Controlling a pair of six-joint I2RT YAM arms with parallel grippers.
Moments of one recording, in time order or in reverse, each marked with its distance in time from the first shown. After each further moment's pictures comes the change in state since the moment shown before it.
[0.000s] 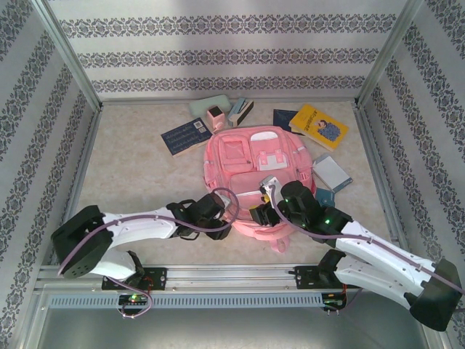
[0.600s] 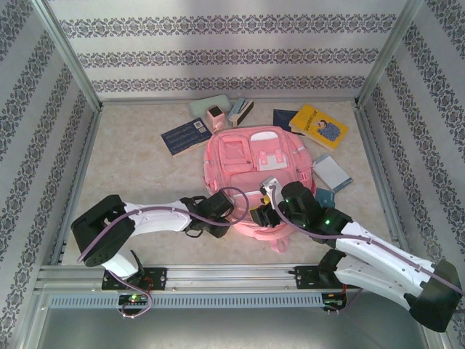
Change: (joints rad) left arm 0.005 0.153 0.119 -0.100 -0.047 0.015; right arm -0.006 0.007 -0.018 0.015 -0.028 0.016
